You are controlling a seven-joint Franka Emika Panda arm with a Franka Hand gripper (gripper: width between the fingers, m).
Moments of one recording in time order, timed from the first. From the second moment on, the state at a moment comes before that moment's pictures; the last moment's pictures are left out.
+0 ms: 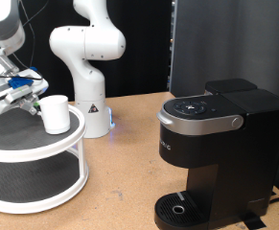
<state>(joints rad) -0.38 -0.45 -0.72 -2.83 0.64 2.07 -1.60</state>
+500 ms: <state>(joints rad) -0.39 -0.47 -0.72 -2.81 0.64 2.00 -1.53</state>
